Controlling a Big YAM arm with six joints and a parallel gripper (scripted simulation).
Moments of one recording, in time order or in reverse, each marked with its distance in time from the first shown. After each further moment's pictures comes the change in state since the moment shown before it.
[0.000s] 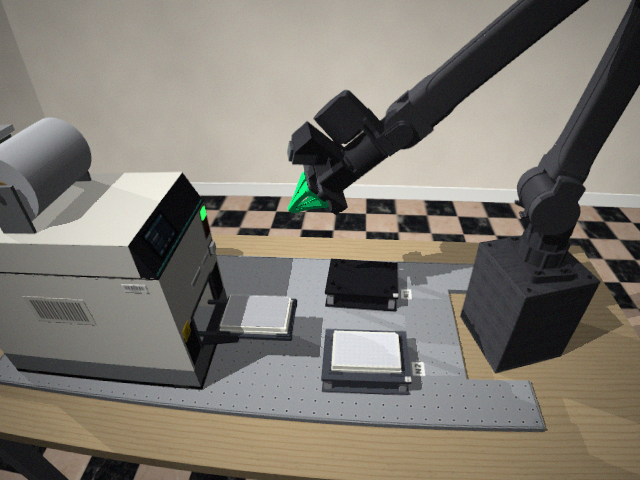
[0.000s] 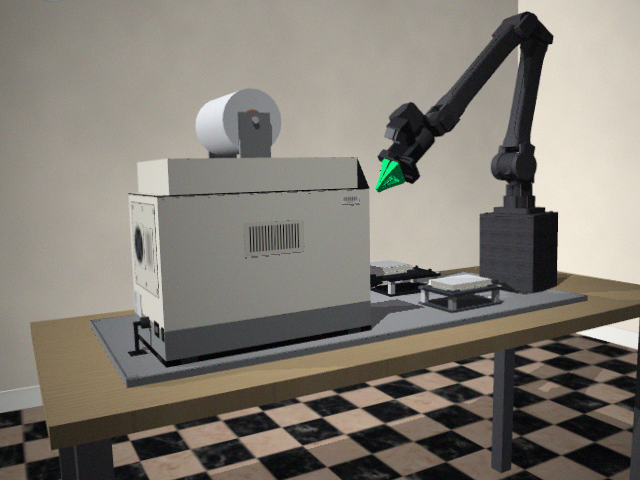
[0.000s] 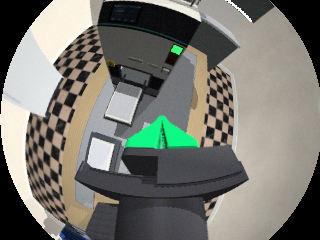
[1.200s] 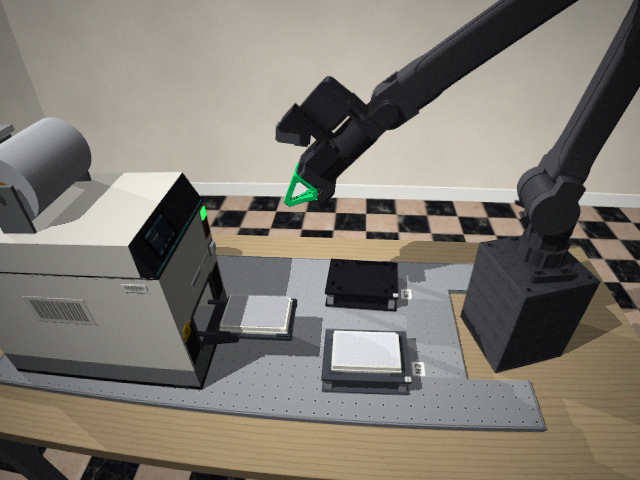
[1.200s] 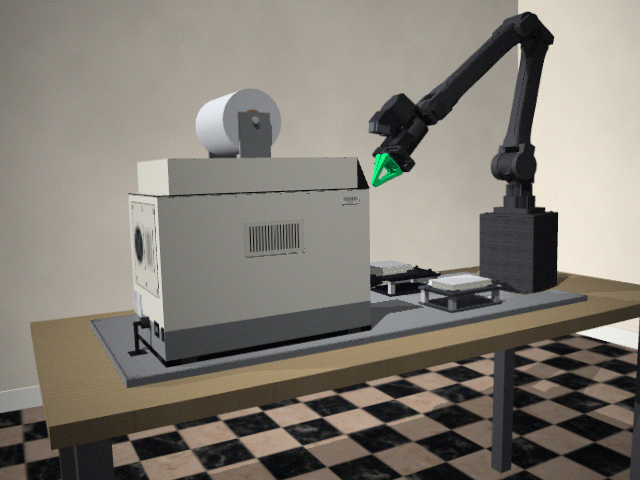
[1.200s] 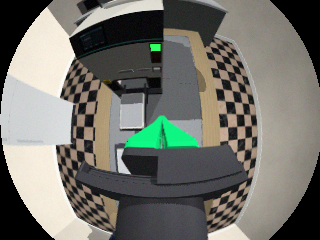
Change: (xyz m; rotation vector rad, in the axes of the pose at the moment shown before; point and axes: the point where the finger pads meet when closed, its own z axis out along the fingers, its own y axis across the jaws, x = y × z) arm -0.012 -0.010 -0.003 -0.005 0.097 0.383
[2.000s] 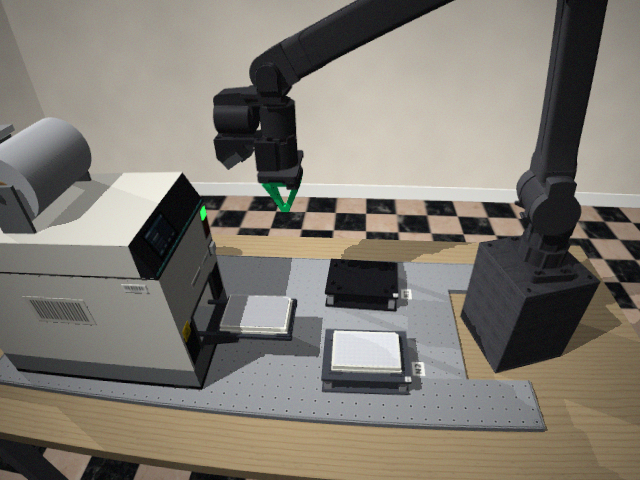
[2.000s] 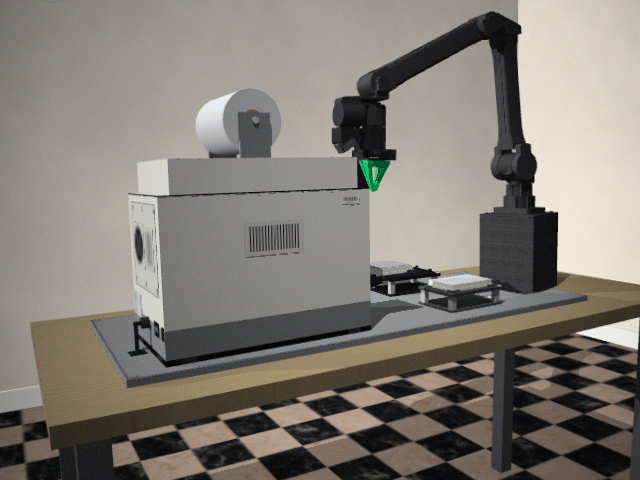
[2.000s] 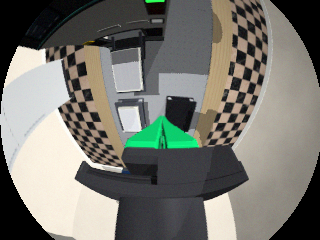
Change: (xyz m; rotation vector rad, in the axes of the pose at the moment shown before) arm 0.002 0.004 0.014 -0.004 0.737 -0.018
